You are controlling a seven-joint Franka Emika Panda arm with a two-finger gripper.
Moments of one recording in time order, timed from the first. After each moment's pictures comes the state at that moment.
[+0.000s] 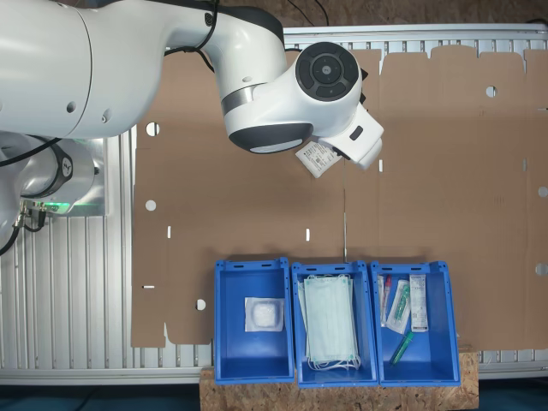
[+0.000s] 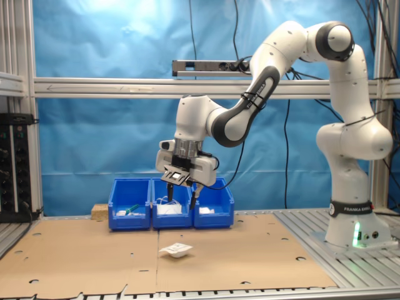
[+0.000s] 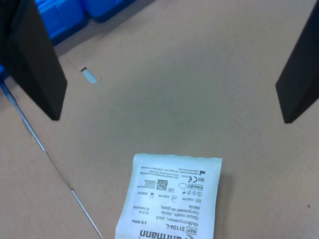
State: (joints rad) arm 0.39 0.15 -0.31 -2.28 -0.12 2.55 0.11
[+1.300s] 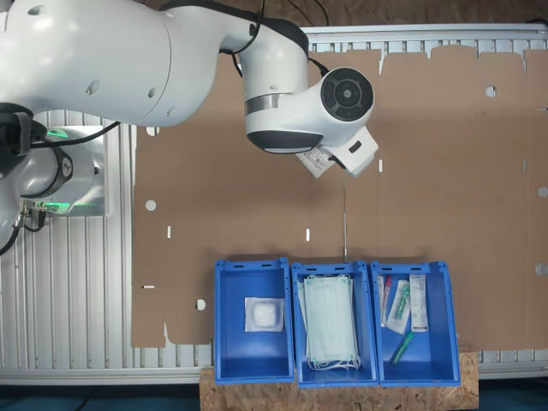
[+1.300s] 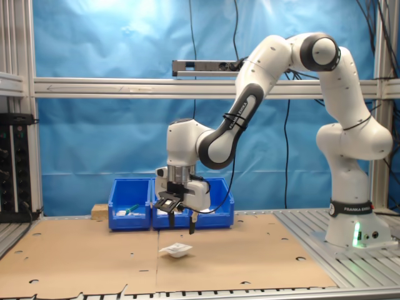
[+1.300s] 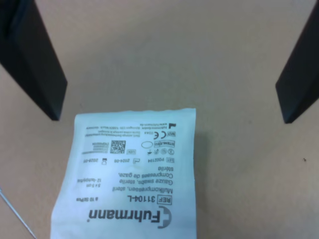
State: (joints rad) arm 0.39 0.36 -0.31 -2.20 0.08 2.55 0.11
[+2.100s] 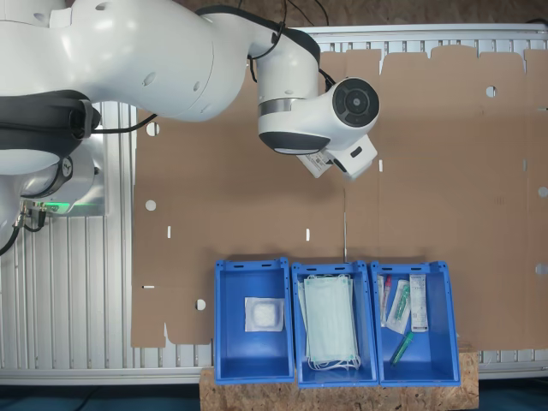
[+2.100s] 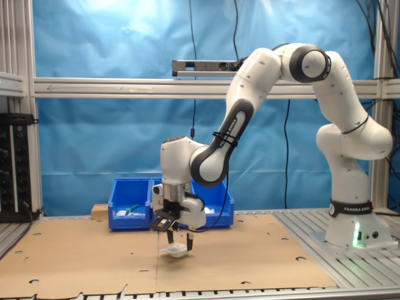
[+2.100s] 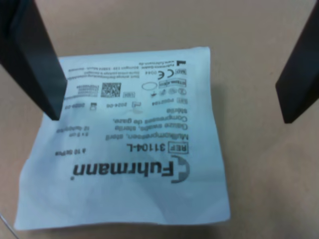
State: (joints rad) arm 0.39 0.51 -0.31 -2.12 0.15 2.55 0.11
